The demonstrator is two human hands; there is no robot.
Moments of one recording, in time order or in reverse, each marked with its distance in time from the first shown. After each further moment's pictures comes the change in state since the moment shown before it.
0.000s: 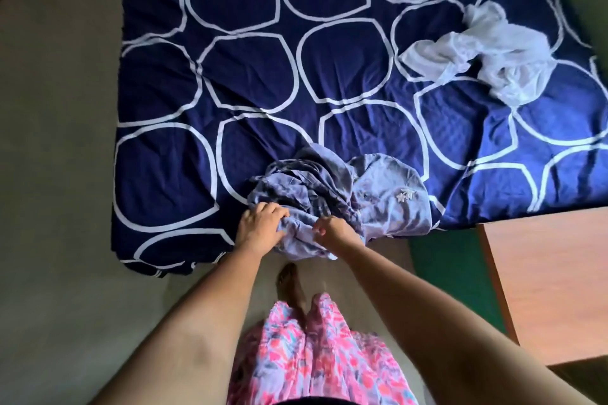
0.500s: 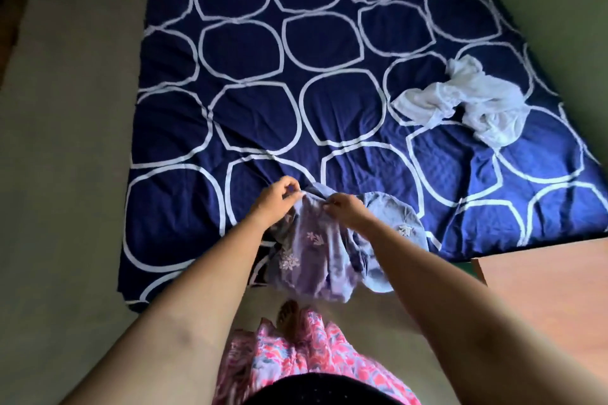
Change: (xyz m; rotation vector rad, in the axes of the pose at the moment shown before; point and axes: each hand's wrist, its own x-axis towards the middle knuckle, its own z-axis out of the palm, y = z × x) left_hand 0.068 -0.007 -0.111 -0.791 0.138 0.023; right_hand 0.022 -0.042 -0.113 0.302 0.184 -0.059
